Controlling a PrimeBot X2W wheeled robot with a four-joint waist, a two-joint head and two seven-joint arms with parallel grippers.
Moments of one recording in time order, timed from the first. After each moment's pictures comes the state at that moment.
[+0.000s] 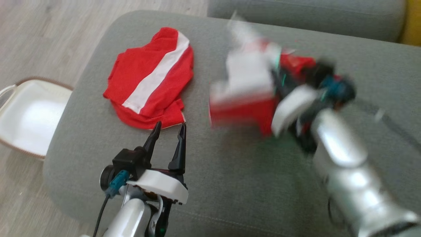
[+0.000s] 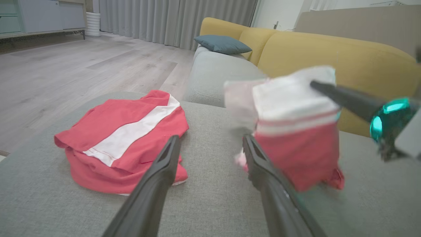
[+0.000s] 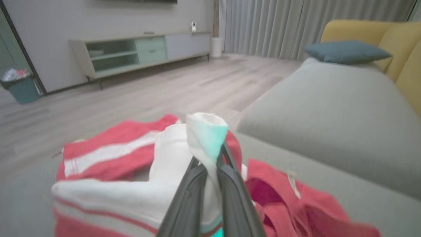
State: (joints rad) left arm -0.16 0.05 -0.45 0.21 -0.34 0.10 -0.25; right arm -0.74 -0.07 0.39 0.80 0.22 0.12 -0.15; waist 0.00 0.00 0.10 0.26
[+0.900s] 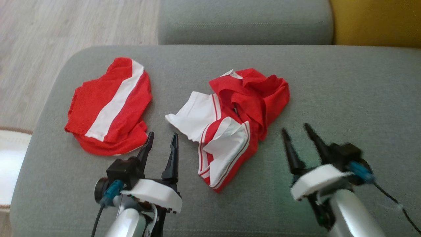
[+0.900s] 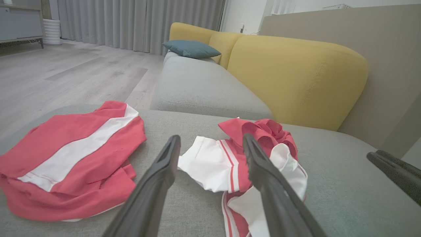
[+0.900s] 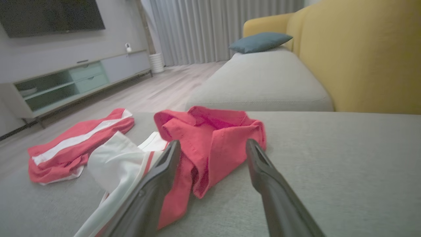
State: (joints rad) left arm -0.10 0.05 -0.41 0.21 -0.33 0.10 -0.25; right arm -0.22 -0.06 0.23 0.49 0.20 0.12 -0.20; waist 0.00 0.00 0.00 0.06
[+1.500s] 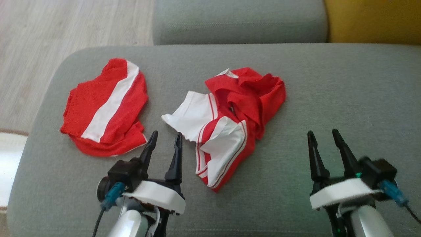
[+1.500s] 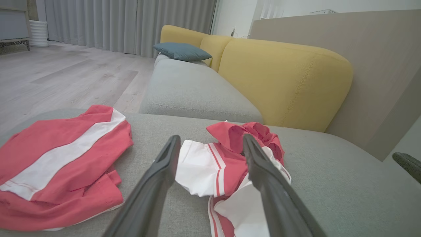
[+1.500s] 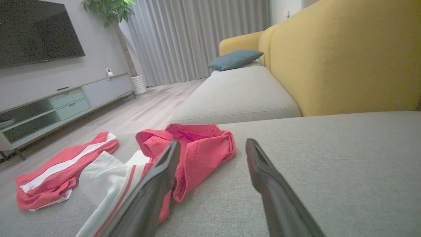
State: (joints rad) left arm -0.08 0.05 -0.42 0.17 -0.33 0.09 -0.25; right arm -0.03 -0.05 0.09 0.22 0.22 0.12 -0.18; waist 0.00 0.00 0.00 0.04
